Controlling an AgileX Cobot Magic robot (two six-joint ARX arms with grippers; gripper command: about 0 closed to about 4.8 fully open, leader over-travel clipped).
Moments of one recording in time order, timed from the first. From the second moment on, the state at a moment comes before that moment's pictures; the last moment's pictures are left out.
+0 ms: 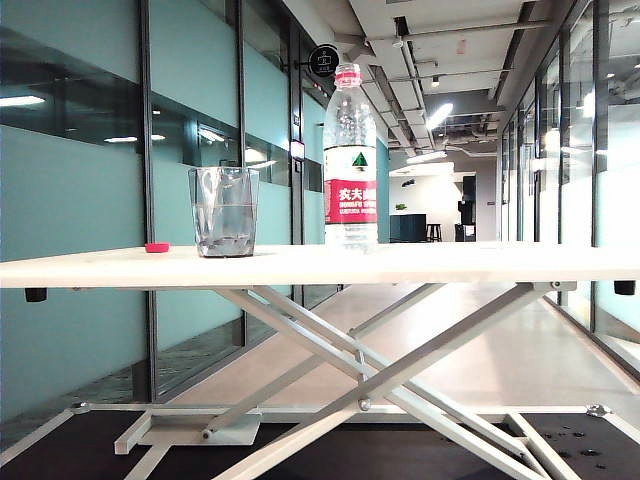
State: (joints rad) left arm -0.12 0.00 0.01 0.00 0.18 0.10; right arm 0.29 0.00 0.01 0.04 0.00 0.06
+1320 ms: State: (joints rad) left arm -0.12 0.00 0.01 0.10 0.11 0.12; right arm -0.05 0.00 0.01 0.06 -0.16 0.03
